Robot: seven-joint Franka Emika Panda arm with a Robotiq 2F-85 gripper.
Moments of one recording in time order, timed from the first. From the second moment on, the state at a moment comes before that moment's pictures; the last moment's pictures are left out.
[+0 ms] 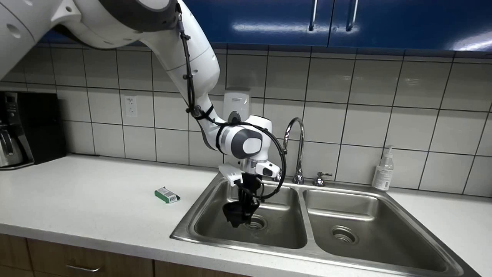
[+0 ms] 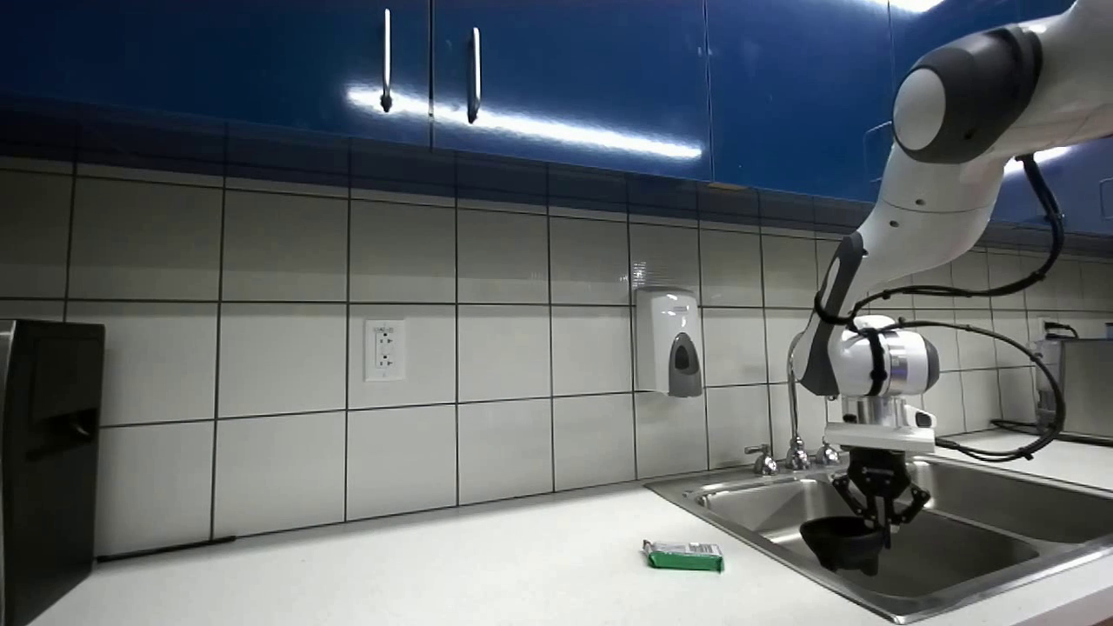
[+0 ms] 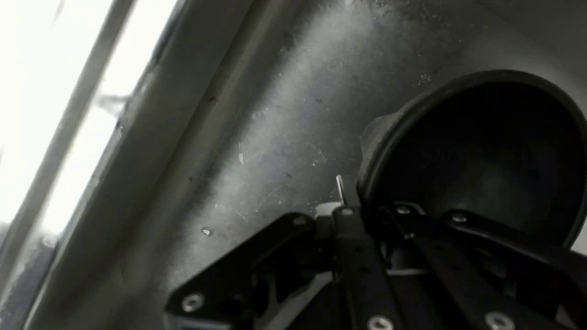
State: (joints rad) arm -0.28 0.66 -0.22 -1.84 0.25 2.39 0.30
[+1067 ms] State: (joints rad) arm -0.29 0.81 -0.21 -1.76 0.30 2.34 0.30
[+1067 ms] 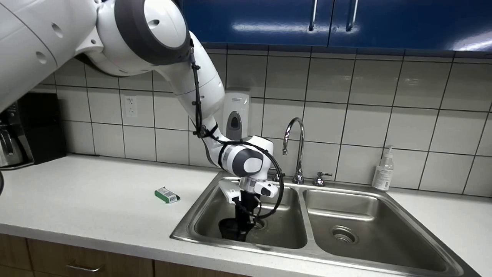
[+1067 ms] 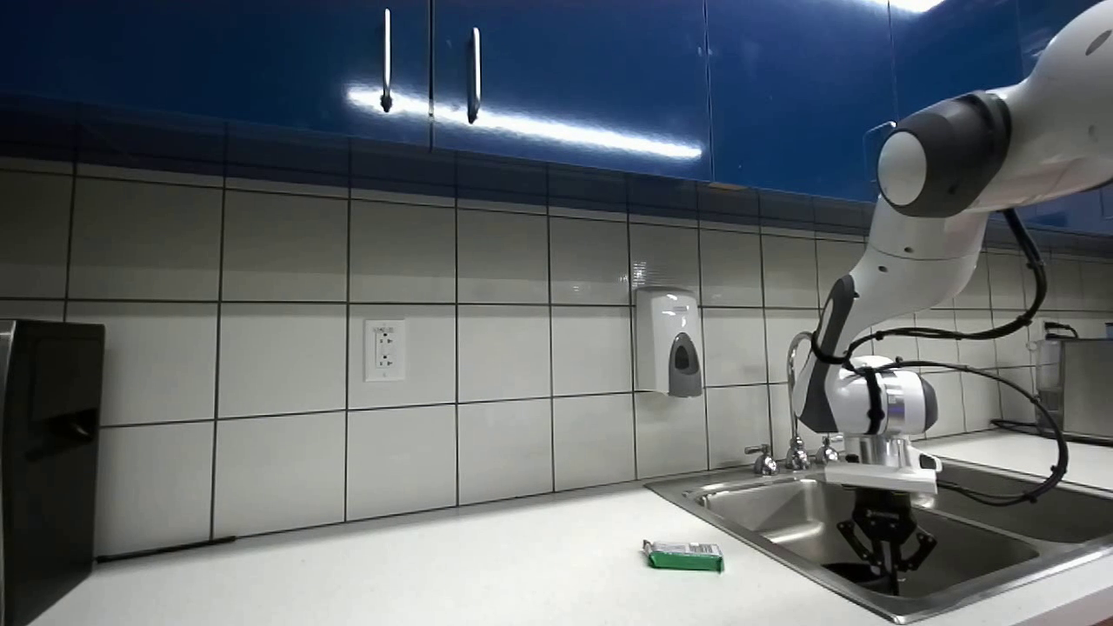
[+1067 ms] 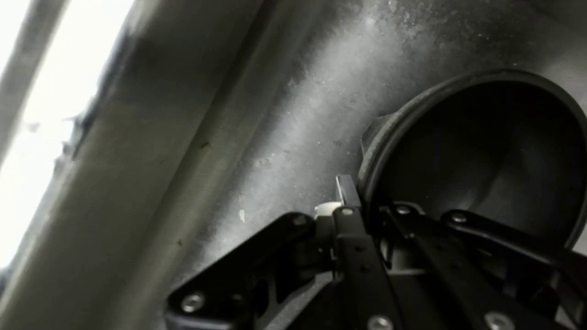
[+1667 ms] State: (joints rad) arm -0.30 0.82 -0.20 -1.76 0.31 2.33 0.30
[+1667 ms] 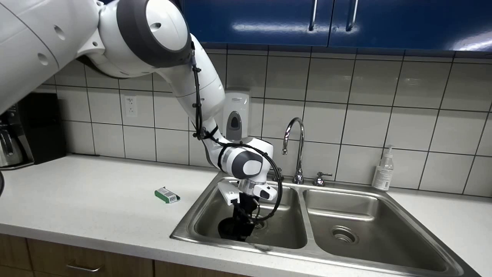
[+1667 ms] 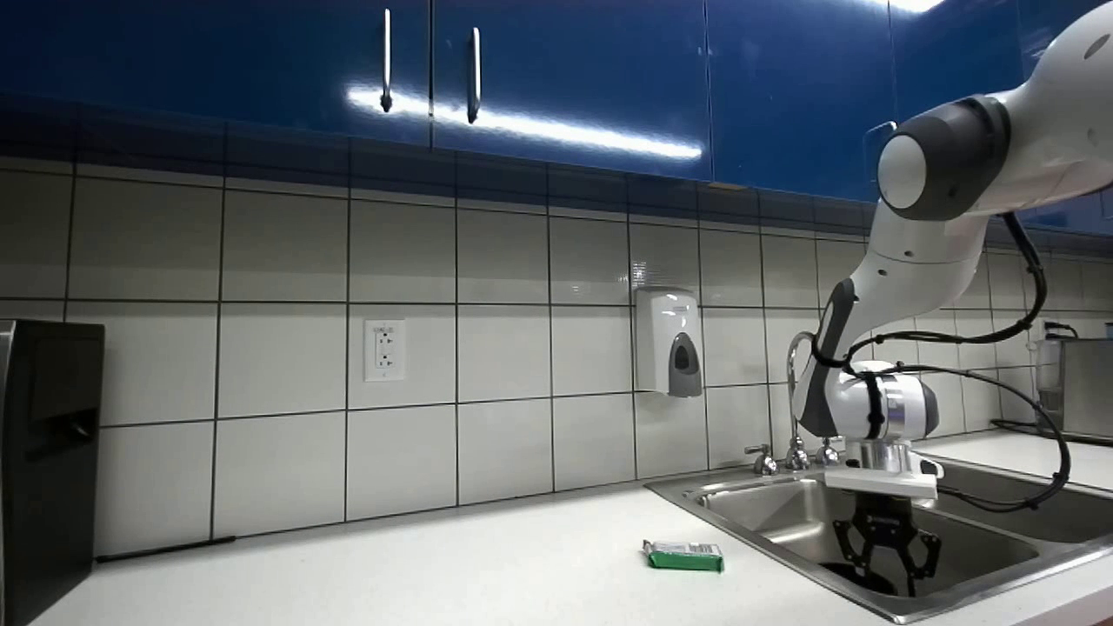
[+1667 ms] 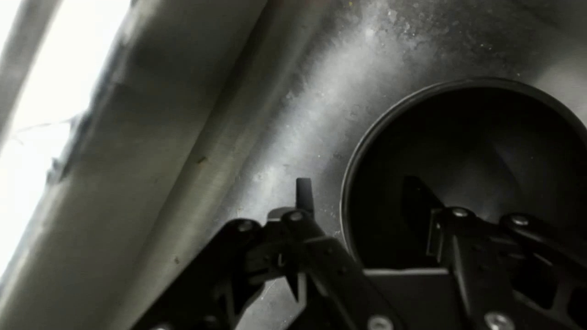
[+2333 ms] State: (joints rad) arm -0.30 0.78 -0.20 -1.75 0.31 2.34 0.29
